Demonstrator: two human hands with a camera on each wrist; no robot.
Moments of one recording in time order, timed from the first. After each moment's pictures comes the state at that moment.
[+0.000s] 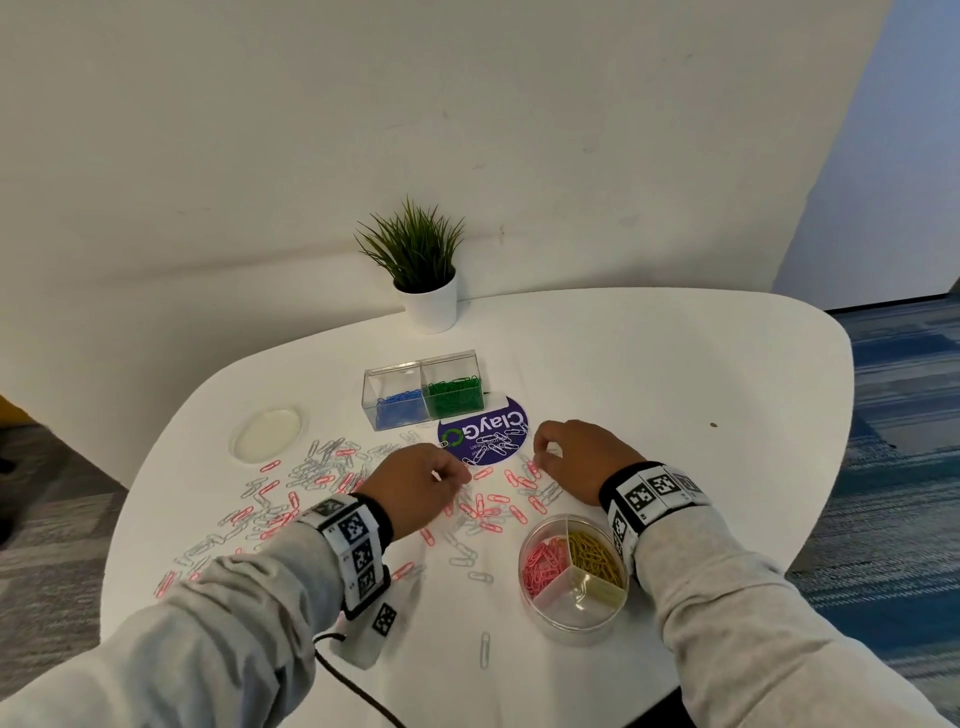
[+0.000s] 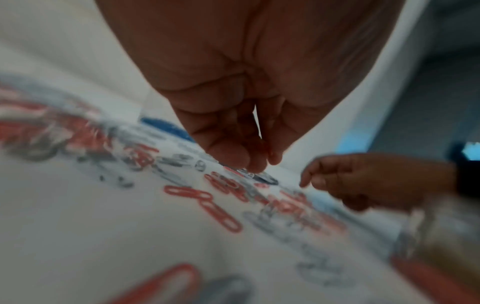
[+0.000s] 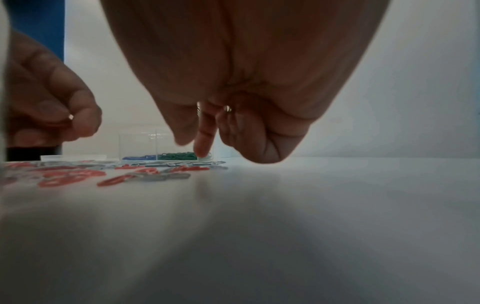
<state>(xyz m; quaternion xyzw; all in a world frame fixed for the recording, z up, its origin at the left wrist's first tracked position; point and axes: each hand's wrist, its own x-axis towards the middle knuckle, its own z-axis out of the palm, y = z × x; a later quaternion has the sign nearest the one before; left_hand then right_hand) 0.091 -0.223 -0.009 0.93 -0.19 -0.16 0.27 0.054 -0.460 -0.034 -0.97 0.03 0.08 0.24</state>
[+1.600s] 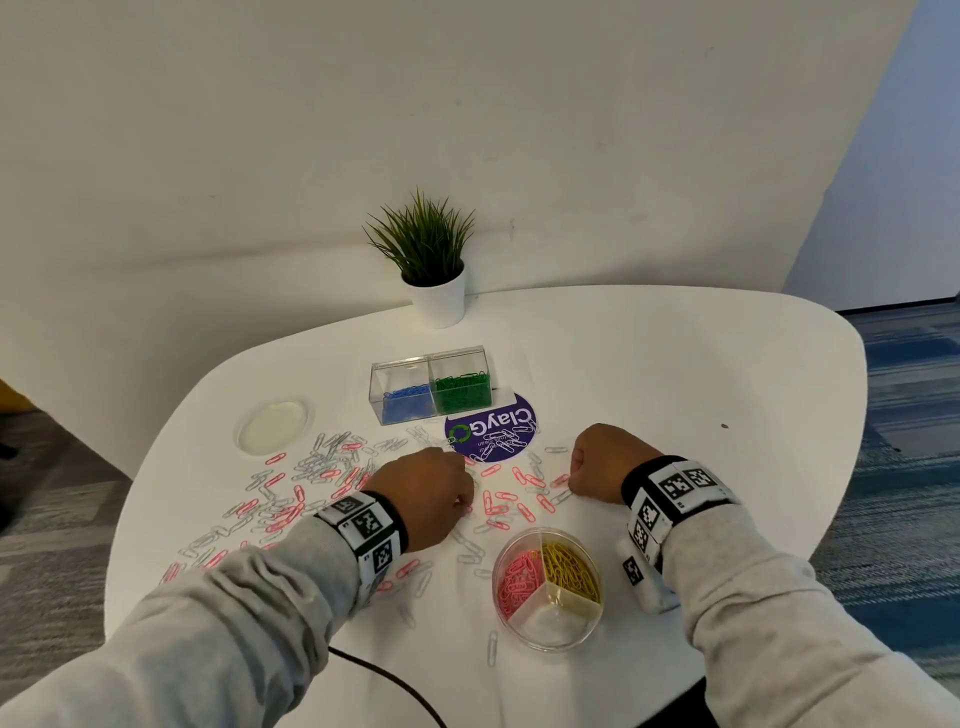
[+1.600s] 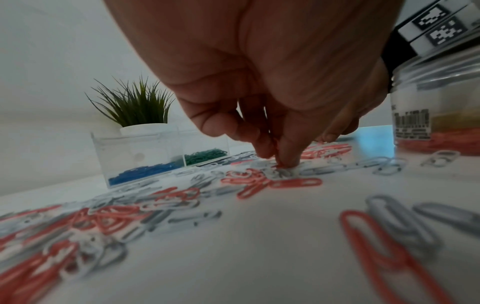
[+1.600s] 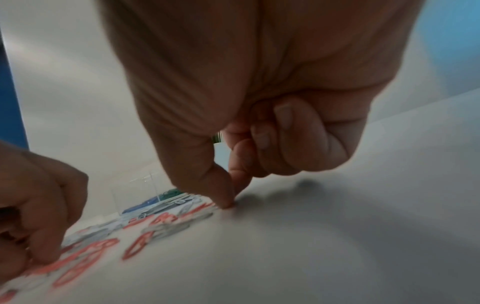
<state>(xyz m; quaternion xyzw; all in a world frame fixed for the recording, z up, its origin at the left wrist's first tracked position) 0.098 -0.218 -0.023 0.91 -0.40 -0.10 -0.03 0.057 -0.468 -0.033 -0.96 0.09 0.16 0.19</state>
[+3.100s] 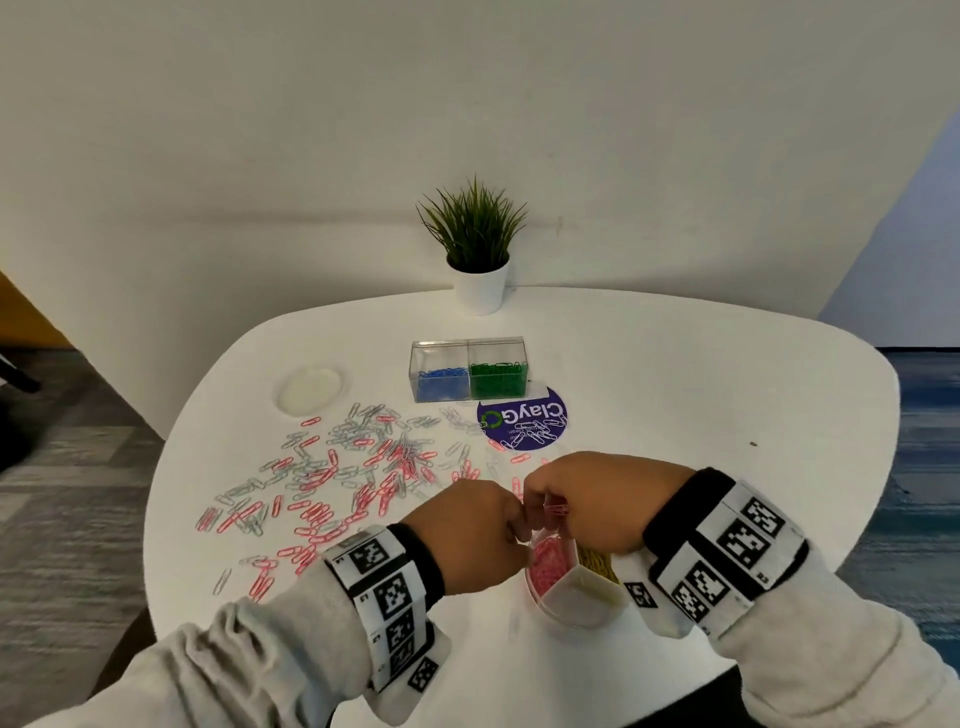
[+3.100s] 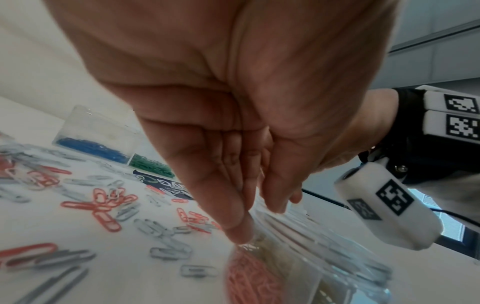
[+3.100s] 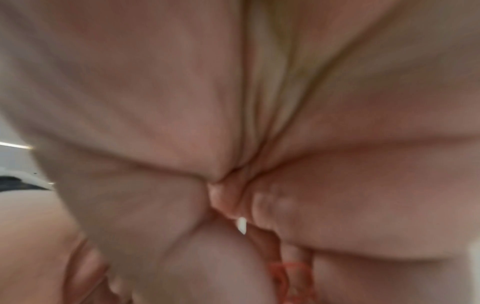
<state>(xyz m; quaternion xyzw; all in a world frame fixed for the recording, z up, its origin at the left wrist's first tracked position) 0.014 -0.218 0.021 0.92 -0.29 -0.20 0.19 0.001 -0.390 0.057 -0.94 -0.16 0.26 0.14</state>
